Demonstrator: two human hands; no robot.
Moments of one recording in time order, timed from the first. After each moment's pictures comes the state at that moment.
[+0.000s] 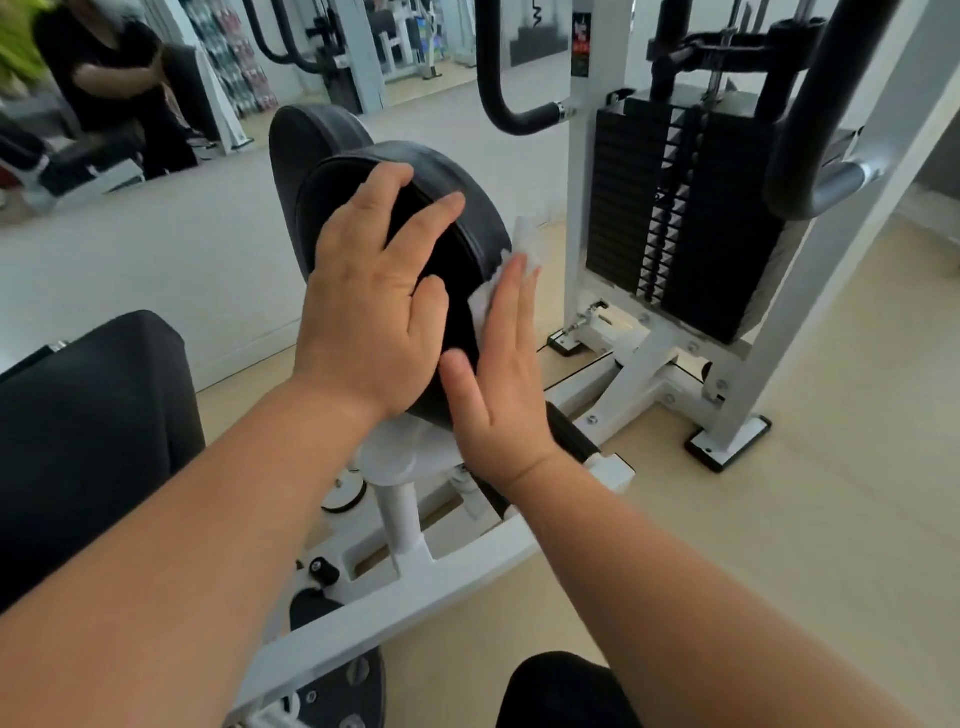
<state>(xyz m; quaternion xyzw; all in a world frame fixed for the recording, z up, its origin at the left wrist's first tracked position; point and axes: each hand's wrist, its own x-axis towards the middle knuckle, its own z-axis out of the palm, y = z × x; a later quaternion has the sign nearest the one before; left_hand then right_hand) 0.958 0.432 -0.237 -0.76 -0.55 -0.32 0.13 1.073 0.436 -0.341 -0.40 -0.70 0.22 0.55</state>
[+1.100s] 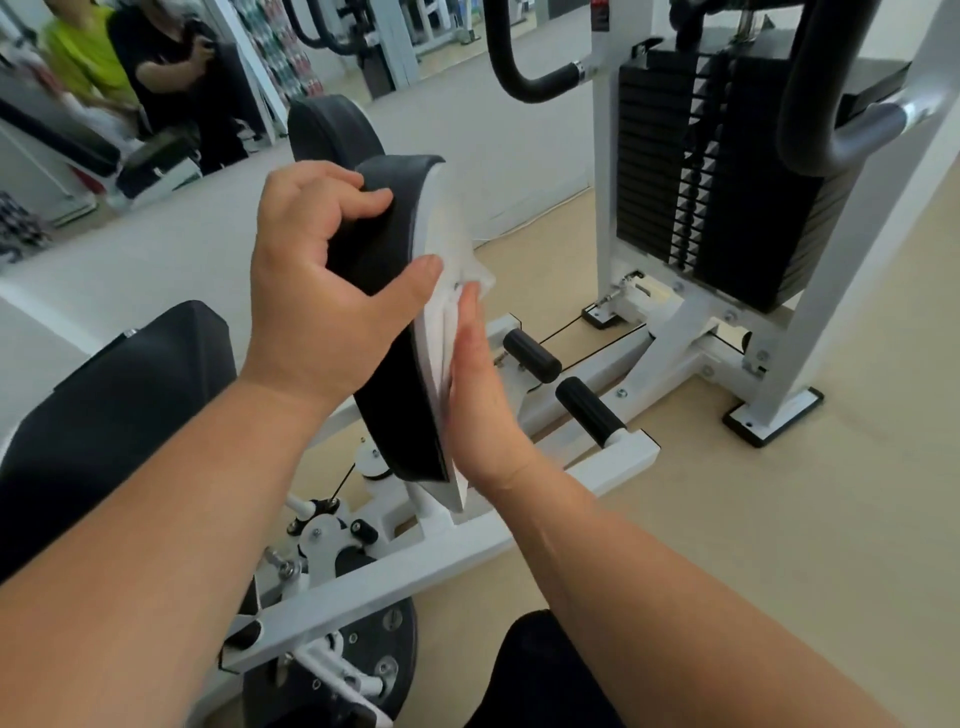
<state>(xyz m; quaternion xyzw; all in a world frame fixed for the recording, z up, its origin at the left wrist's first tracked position) 0.970 0.401 -0.213 -0.72 -0.53 -0.44 0.12 1.069 0.406 -0.322 -0.33 -0.58 0.56 0.49</state>
